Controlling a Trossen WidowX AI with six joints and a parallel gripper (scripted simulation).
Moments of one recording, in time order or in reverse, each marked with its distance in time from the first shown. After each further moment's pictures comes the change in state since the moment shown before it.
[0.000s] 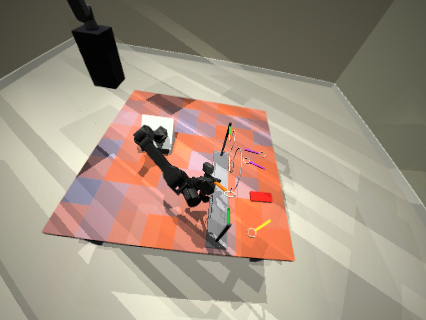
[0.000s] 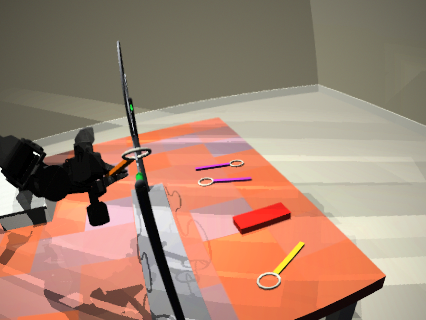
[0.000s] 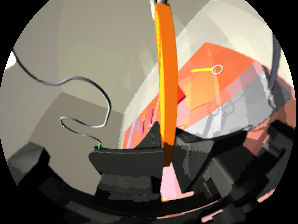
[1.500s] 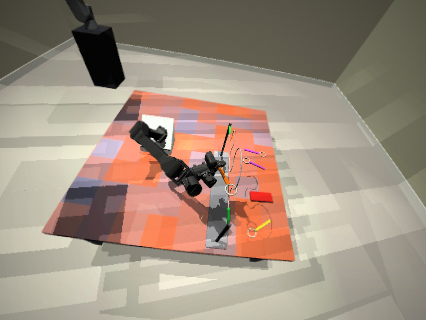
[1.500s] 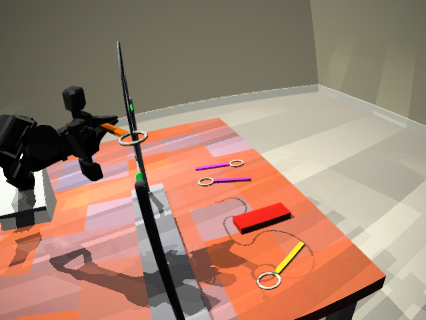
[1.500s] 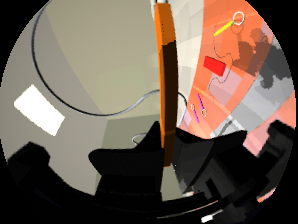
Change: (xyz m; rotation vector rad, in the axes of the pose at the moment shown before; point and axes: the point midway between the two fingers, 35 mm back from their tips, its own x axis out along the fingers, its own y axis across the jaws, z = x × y) arm -0.015 0.094 0.029 0.613 -0.011 0.337
